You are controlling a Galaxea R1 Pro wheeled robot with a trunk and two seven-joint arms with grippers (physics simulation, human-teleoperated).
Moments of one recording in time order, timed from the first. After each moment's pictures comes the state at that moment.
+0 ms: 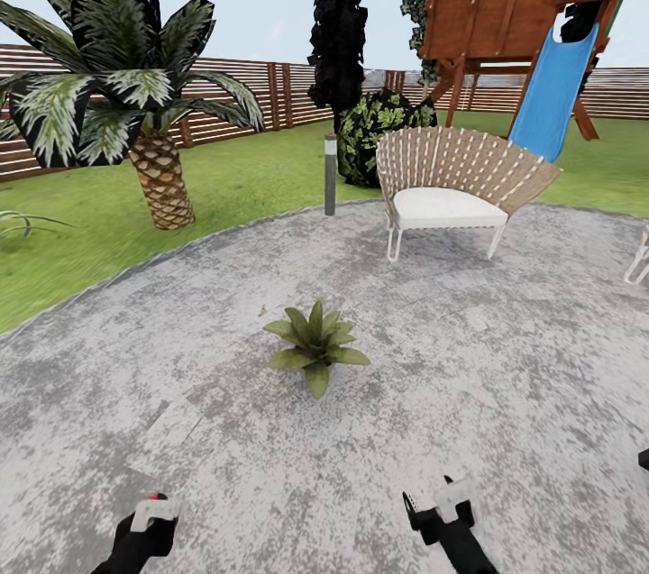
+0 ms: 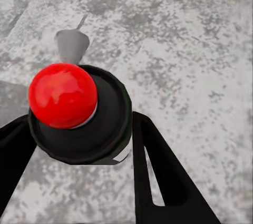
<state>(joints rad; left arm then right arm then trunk) -0.32 0.17 0.08 -0.42 -0.02 -0.28 -0.13 -0.25 -0.05 0.10 -0.59 0.17 -0.39 0.01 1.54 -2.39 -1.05</state>
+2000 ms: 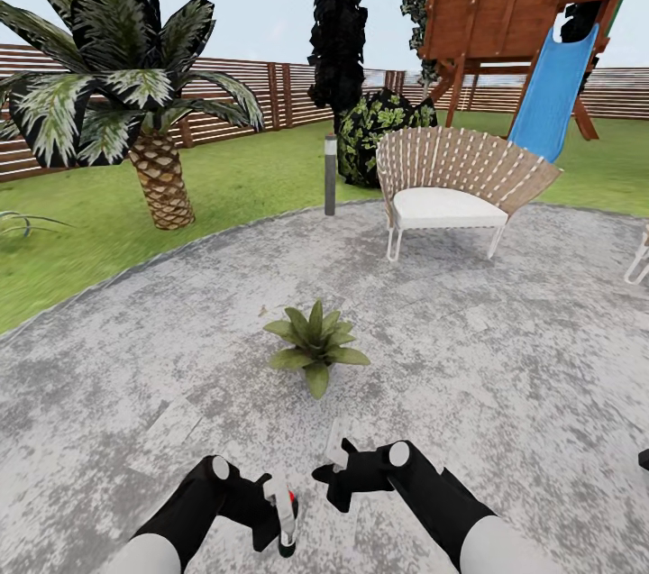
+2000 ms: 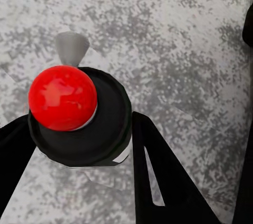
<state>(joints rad) -0.53 -0.10 0.08 -0.59 -0.96 0.01 -1.03 -0.58 0.04 0.51 -0.67 0.32 -0.01 0.76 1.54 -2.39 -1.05</state>
